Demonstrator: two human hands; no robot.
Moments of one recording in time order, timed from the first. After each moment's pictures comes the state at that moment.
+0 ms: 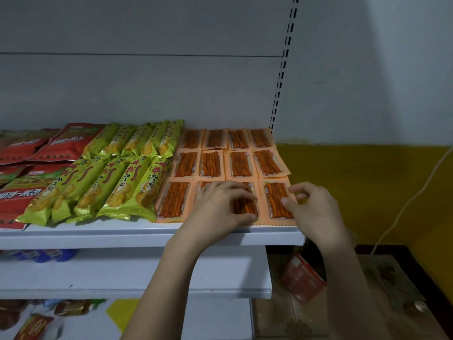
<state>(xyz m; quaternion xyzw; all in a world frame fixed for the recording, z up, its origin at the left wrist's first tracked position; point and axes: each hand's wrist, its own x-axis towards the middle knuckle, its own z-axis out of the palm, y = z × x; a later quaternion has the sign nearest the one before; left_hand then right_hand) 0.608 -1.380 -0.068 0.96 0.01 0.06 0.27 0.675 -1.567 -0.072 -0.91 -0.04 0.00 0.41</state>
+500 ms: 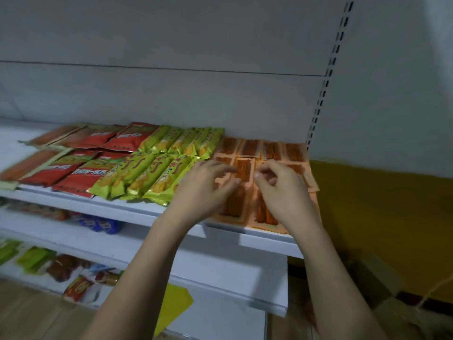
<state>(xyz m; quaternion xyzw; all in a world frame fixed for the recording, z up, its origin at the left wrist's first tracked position) 0.581 -1.339 -0.034 0.95 0.11 0.21 0.22 0.670 -1.499 -0.030 -0.85 -0.31 -0.04 0.43</state>
